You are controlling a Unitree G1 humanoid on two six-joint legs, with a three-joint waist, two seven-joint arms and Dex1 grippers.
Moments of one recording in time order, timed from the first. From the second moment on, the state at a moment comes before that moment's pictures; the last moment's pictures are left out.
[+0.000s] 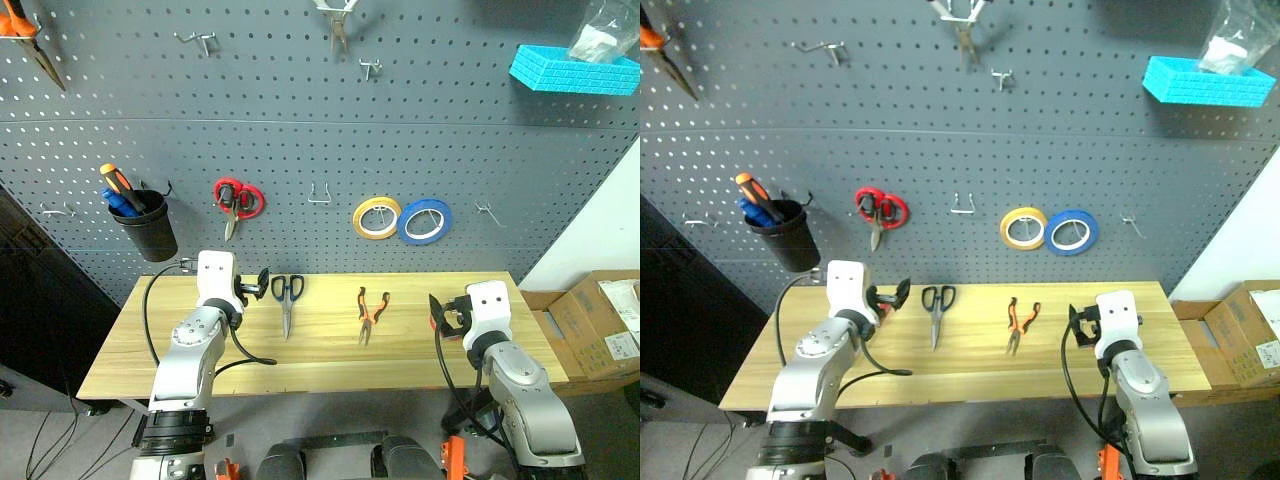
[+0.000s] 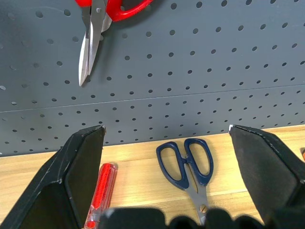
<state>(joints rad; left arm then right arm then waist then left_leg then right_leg) -0.19 0.28 0.13 -0.04 -0.15 0.47 -0.16 0.07 -0.22 -0.02 -0.35 0.02 0.49 0.15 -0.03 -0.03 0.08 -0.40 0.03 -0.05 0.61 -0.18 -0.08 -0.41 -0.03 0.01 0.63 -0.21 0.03</state>
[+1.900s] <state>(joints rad) -0.52 -0.10 -0.24 0.19 -0.33 0.87 -0.45 -0.33 -0.60 0.06 0.27 0.08 0.57 0.66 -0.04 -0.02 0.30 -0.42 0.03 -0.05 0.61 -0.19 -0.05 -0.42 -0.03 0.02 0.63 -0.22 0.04</state>
